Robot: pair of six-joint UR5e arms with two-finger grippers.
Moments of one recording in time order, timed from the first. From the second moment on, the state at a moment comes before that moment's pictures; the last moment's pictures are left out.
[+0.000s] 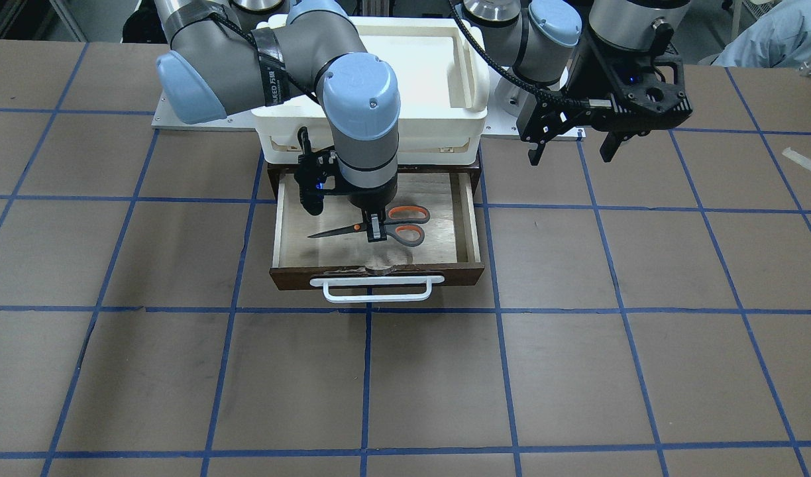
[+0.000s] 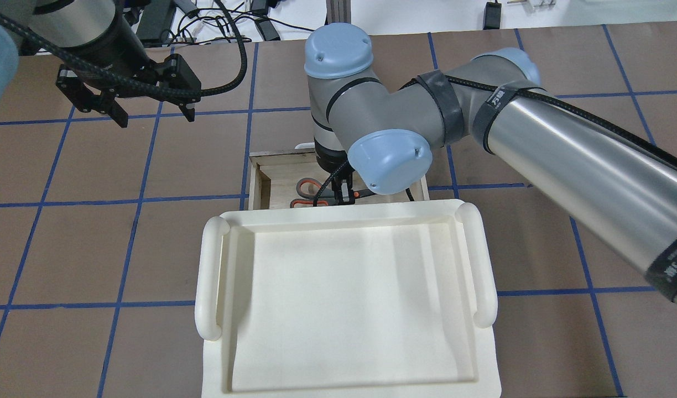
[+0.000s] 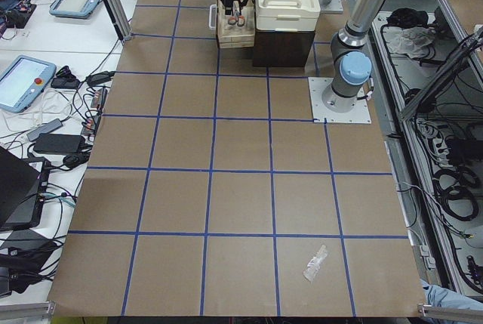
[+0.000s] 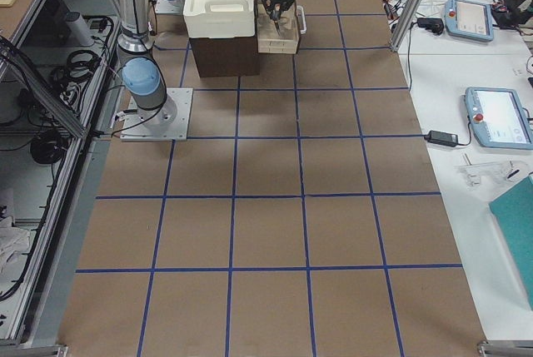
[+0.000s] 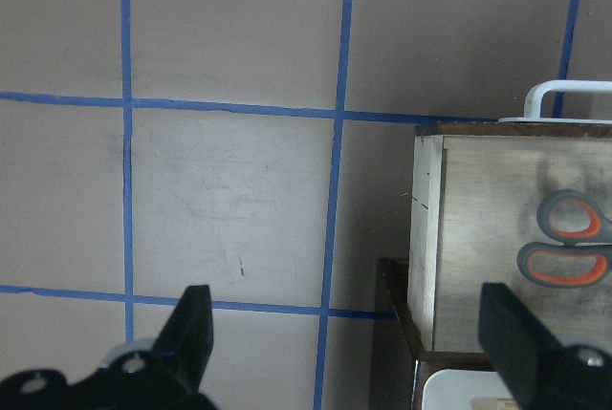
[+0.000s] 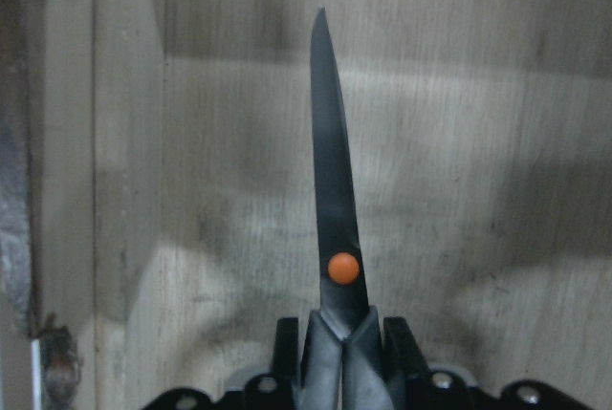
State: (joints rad) left arm -1.58 -1.55 -1.51 -1.59 1.60 -0.08; right arm 2.00 -1.25 1.60 -1.85 -1.50 1.87
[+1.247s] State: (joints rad) left arm -1.59 -1.56 -1.53 -1.58 1.60 -0.10; right arm 1.98 -1.27 1.53 -1.85 -1.49 1.82
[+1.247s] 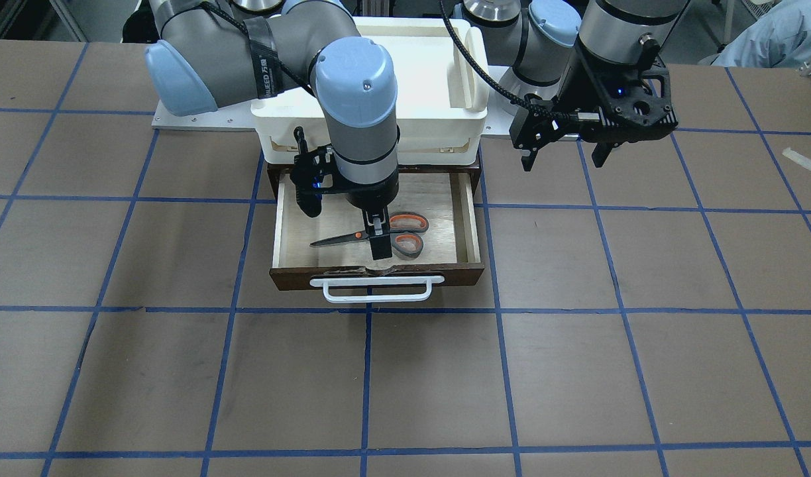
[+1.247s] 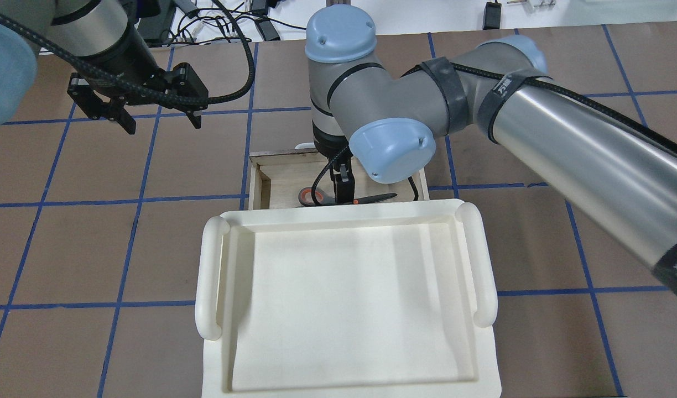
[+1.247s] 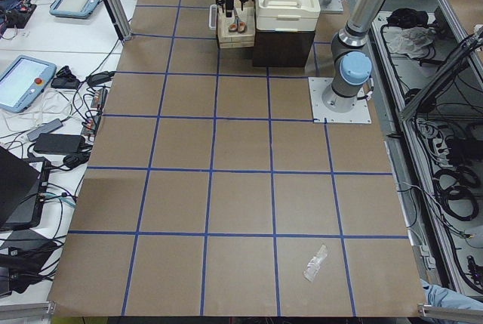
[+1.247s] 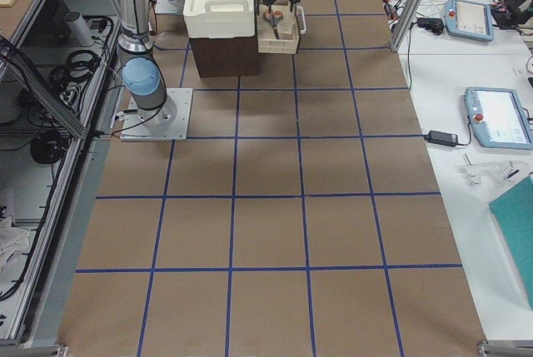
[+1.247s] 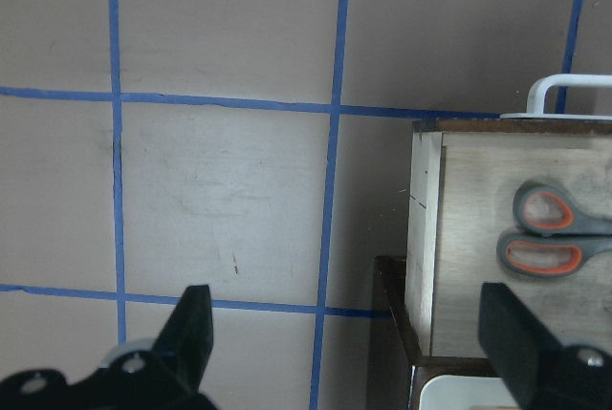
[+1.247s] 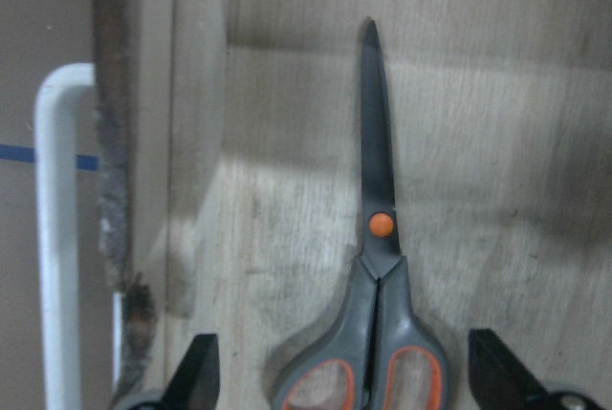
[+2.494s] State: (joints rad) left arm -1.64 -1.67 -1.53 -1.41 1.59 -0.21; right arm 1.58 -1.51 1.50 -1.50 -1.64 0.46
